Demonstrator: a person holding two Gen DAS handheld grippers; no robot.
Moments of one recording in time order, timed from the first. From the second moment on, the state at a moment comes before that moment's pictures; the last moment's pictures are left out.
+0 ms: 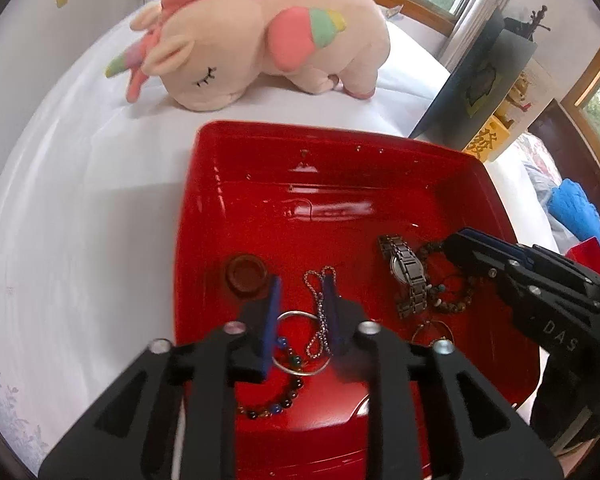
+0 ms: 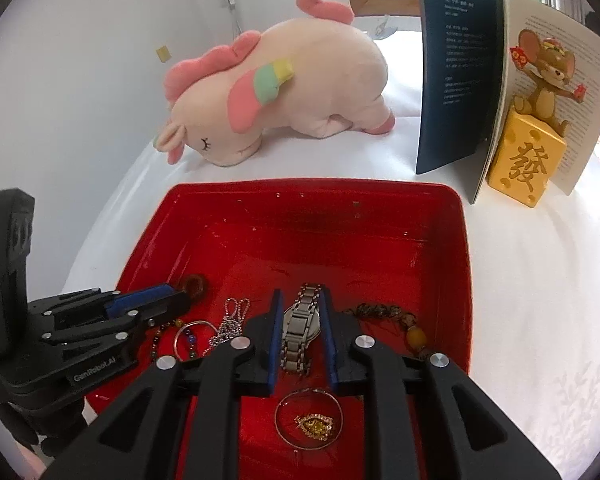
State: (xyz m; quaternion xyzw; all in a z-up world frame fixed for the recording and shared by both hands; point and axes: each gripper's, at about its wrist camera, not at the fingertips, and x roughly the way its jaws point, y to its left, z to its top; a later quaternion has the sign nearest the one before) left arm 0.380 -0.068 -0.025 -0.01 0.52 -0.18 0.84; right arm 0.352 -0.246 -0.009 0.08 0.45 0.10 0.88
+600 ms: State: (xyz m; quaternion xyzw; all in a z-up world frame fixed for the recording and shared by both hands) left arm 0.283 -0.057 0.009 0.01 0.48 -0.16 0.86; right arm 0.263 -0.246 0.019 0.07 0.43 0.11 0.89
